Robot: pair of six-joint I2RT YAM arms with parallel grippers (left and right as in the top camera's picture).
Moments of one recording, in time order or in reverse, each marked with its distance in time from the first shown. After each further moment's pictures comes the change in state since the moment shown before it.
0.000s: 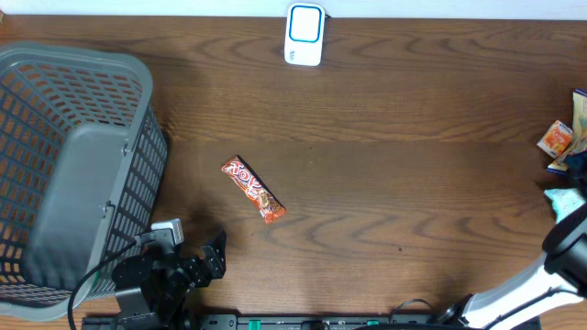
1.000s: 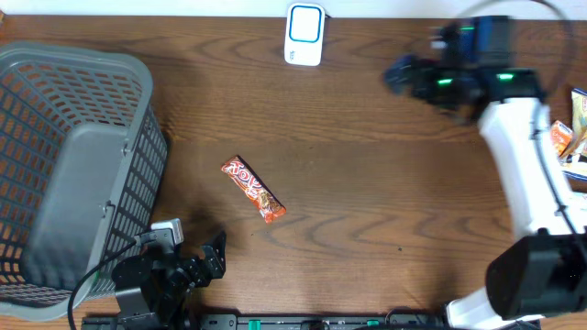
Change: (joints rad) left arm 0.000 0.000 0.000 0.000 0.000 0.000; right arm 0.819 -0.262 0.018 0.177 -0.735 -0.338
